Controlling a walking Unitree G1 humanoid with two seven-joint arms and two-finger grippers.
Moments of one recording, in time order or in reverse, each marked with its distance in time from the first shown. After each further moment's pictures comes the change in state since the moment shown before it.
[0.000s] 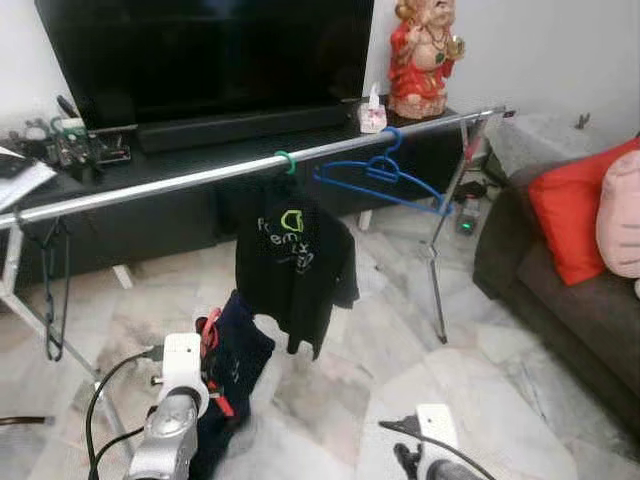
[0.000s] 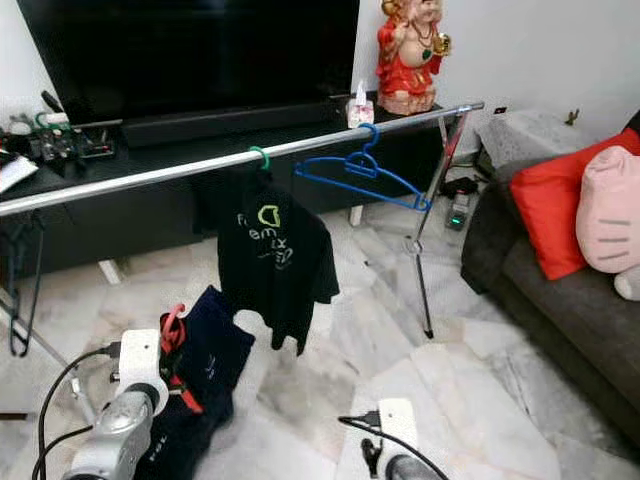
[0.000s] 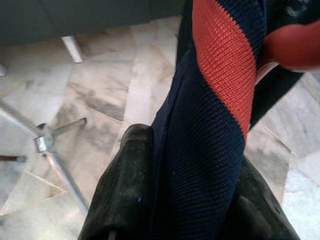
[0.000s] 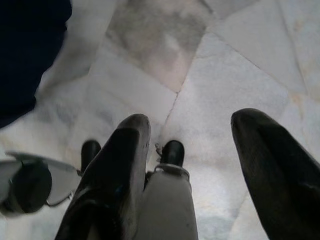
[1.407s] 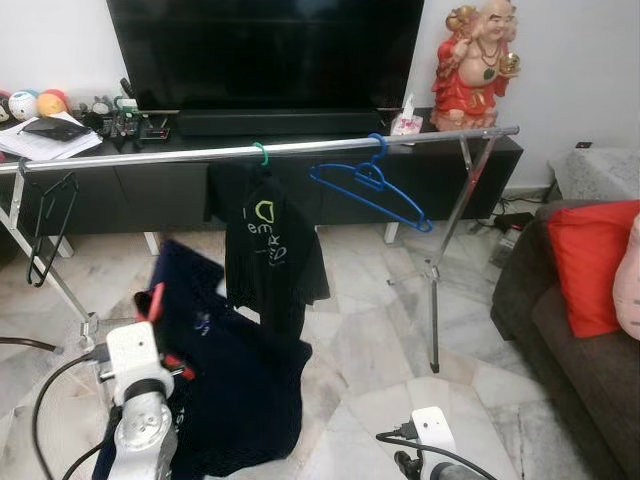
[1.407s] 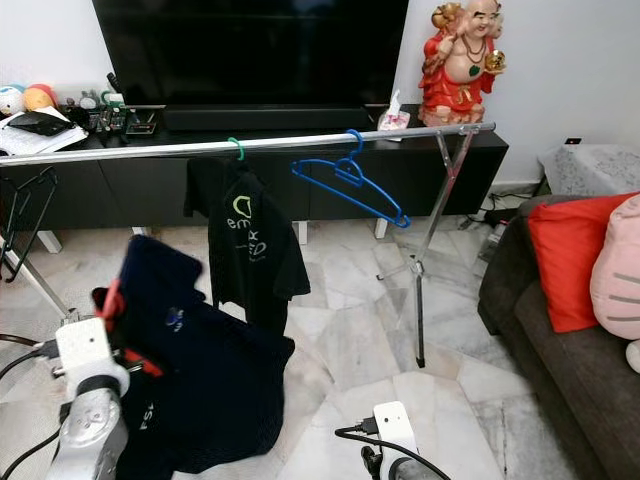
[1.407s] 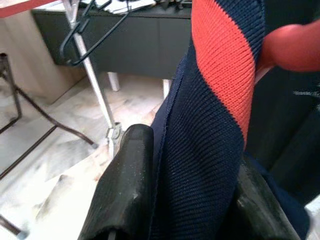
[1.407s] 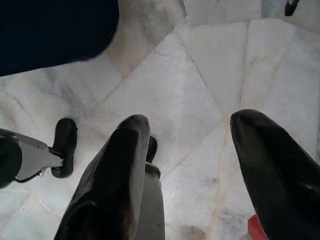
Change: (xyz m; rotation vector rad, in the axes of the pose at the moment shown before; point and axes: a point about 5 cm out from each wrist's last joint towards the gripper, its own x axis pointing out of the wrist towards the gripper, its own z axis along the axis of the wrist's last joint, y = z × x) left arm -0.028 0.044 0.030 -0.074 -0.295 0.341; right arm -0.001 -0.007 0.002 -0.116 0.015 0.033
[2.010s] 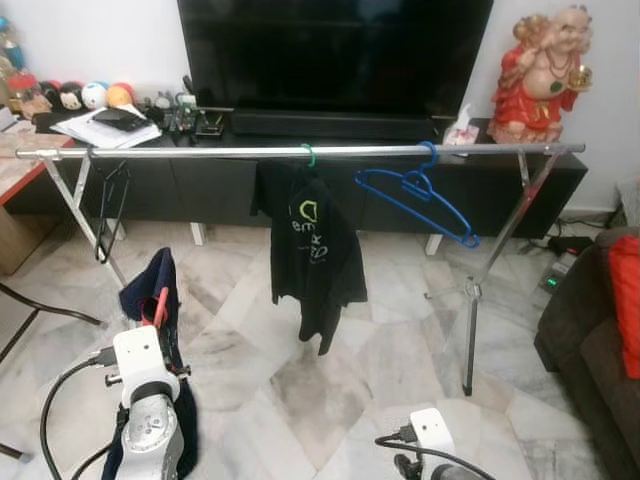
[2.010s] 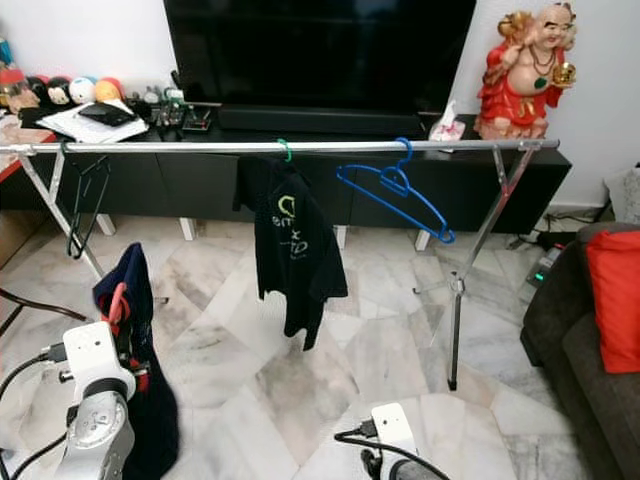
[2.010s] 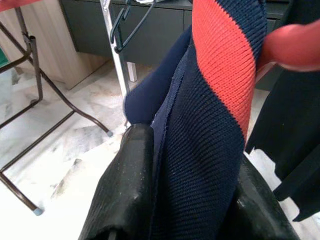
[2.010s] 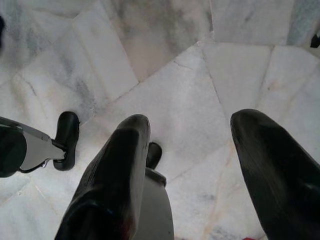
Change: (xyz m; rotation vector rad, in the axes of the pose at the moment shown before) left arm -0.003 -0.012 -0.003 -0.018 0.024 -0.055; right arm 0.000 0.002 -0.002 -0.018 0.007 0.019
